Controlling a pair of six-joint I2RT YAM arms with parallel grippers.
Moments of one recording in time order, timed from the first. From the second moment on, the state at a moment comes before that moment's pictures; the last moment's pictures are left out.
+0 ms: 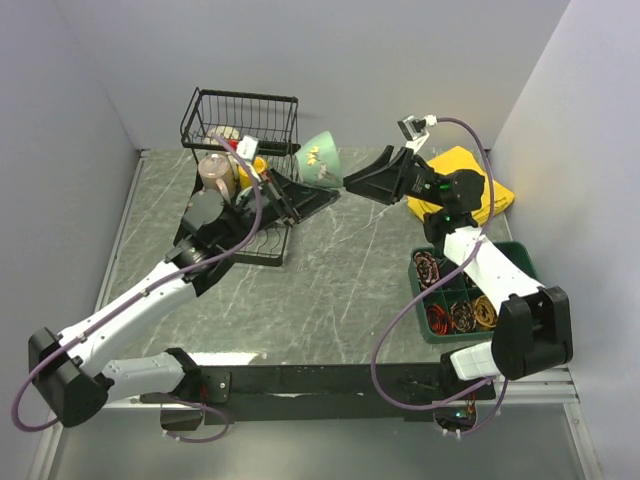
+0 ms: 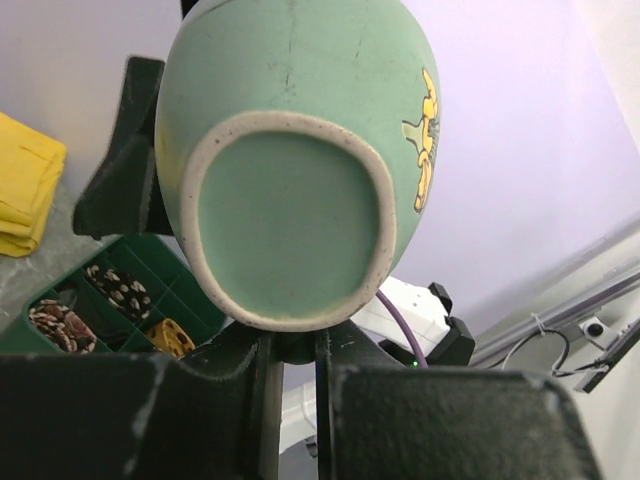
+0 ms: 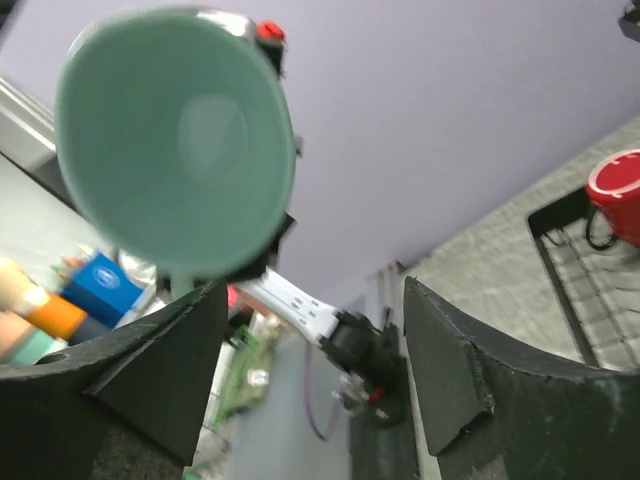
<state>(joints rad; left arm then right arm) -0.74 1.15 1.06 0.42 0.33 -1.07 0.26 1.39 1.01 1.03 -1.05 1.37</state>
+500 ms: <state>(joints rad) -0.68 0.82 0.88 0.01 0.11 -0.94 0.25 1.16 1.04 0.02 -1.11 0.30</state>
